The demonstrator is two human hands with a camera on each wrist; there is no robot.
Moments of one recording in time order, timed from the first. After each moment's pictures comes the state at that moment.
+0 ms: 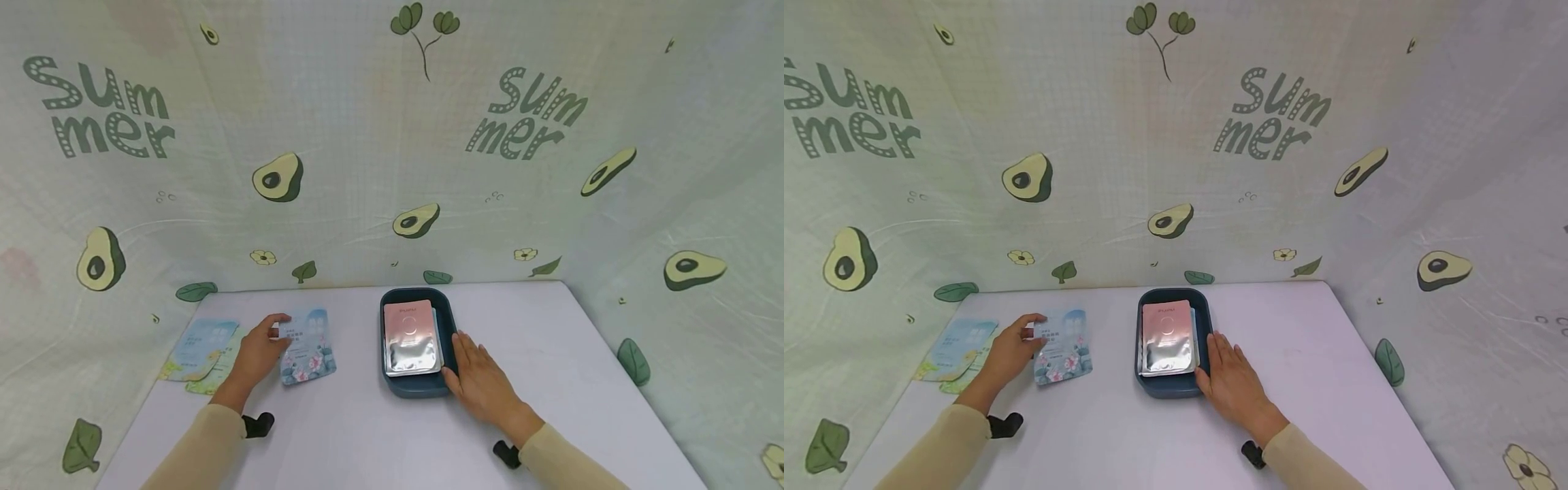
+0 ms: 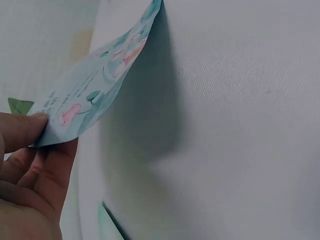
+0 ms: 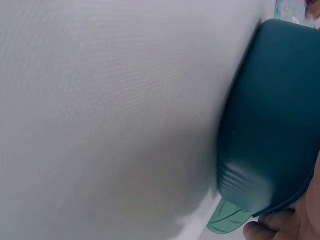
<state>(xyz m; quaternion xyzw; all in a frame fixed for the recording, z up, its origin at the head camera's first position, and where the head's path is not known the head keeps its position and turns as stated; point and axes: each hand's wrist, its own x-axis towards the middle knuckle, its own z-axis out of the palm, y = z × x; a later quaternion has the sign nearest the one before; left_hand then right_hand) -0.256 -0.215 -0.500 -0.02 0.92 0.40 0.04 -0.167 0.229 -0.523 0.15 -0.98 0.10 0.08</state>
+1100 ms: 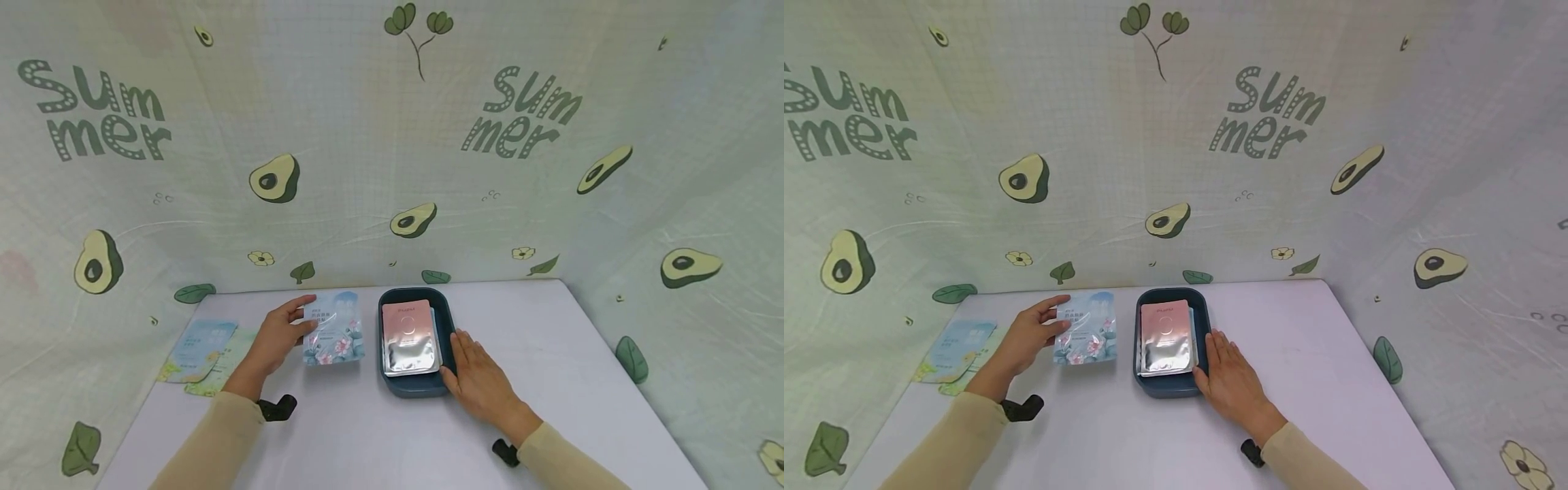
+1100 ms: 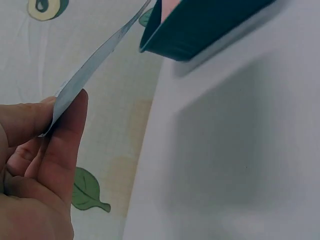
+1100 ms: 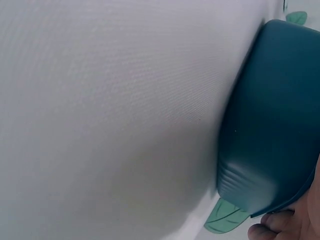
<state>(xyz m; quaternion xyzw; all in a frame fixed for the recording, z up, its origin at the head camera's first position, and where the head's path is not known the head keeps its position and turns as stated) -0.265 -0.168 -0.461 0.00 0.83 0.56 0.08 -0.167 0.229 -0.524 0.14 -0.98 0.08 0.09</state>
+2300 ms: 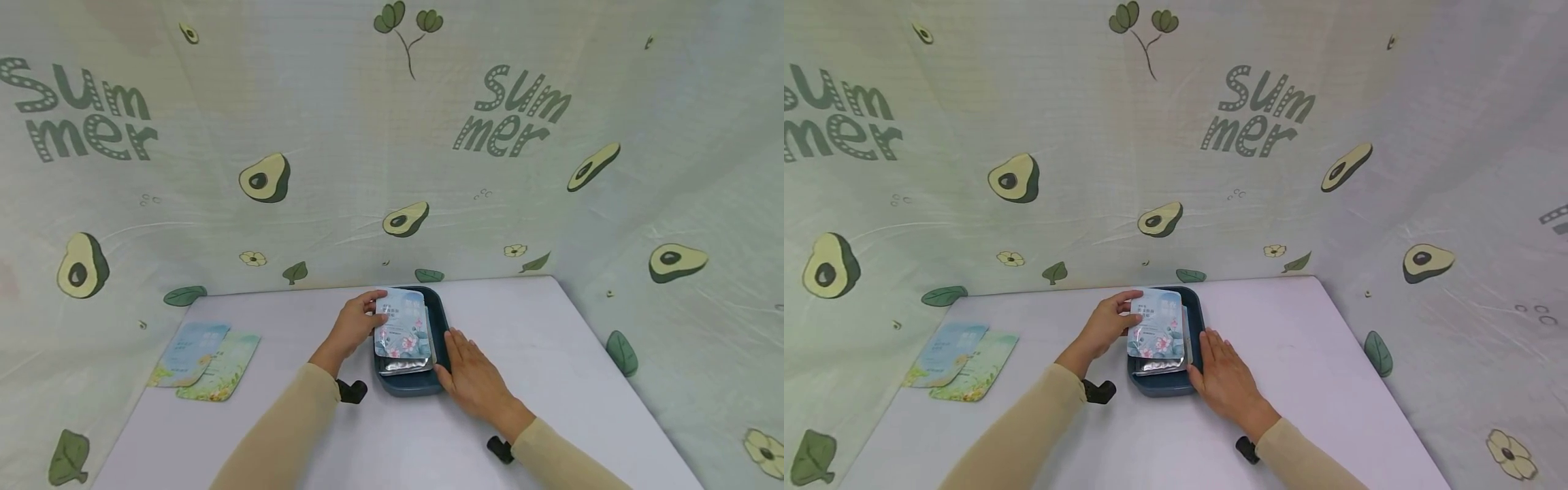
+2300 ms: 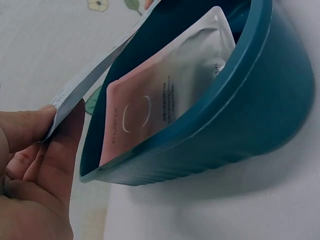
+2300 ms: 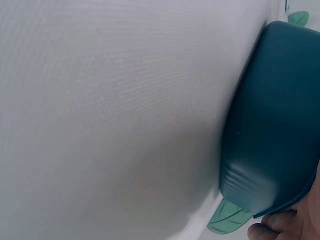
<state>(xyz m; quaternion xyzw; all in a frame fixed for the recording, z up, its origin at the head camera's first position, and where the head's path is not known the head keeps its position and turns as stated) -0.287 -0.028 -0.475 0.06 0.79 0.60 0.13 -0.167 0.228 -0.524 0.13 -0.99 0.09 0.07</state>
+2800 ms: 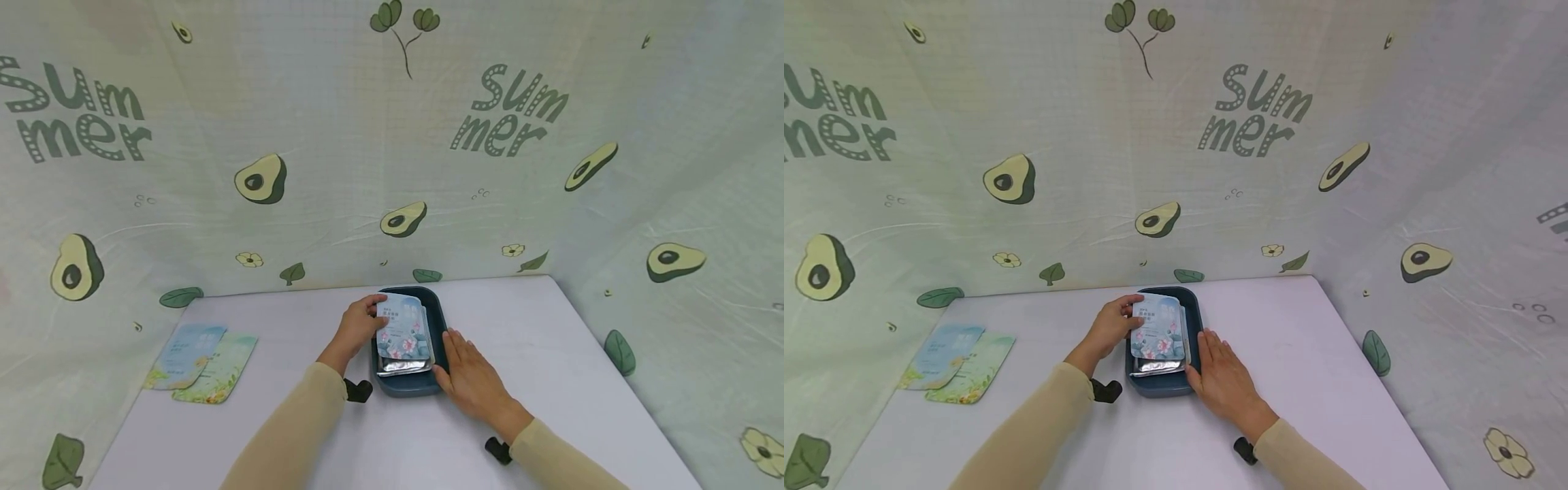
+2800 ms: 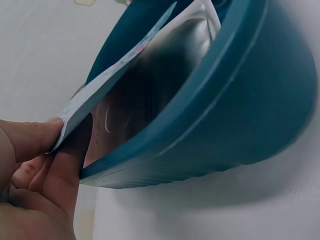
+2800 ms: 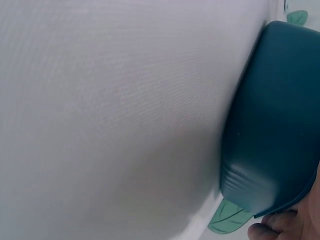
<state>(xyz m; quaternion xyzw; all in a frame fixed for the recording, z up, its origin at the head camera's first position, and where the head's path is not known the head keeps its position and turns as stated) -0.292 -0.015 -0.485 0.03 0.81 0.57 0.12 -0.169 0.229 -0.525 0.13 -0.98 0.09 0.07</state>
